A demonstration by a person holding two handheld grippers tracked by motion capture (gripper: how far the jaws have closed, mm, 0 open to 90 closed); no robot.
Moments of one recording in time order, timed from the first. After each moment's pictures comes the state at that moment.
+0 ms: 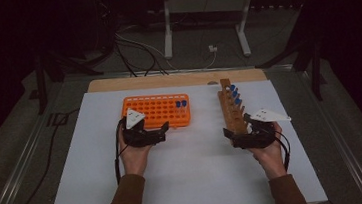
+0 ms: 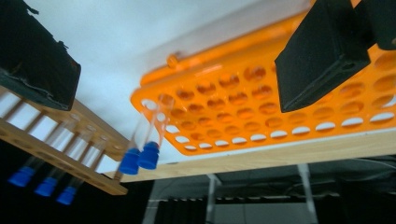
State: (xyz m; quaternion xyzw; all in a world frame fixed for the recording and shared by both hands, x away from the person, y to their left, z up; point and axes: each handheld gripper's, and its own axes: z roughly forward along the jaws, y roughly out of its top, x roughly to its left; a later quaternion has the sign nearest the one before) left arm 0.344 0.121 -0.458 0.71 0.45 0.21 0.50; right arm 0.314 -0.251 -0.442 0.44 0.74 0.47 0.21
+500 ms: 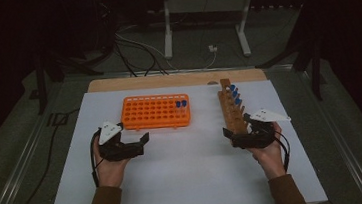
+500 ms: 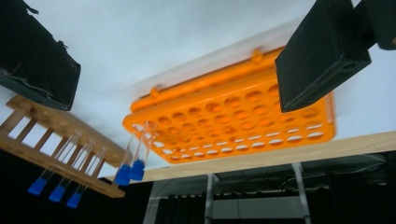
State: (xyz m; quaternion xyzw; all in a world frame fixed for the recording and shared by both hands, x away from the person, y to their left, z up) left arm 0.307 0.178 -0.451 0.71 0.44 0.23 0.50; right arm 0.314 -0.250 -0.442 0.44 0.73 0.48 0.21
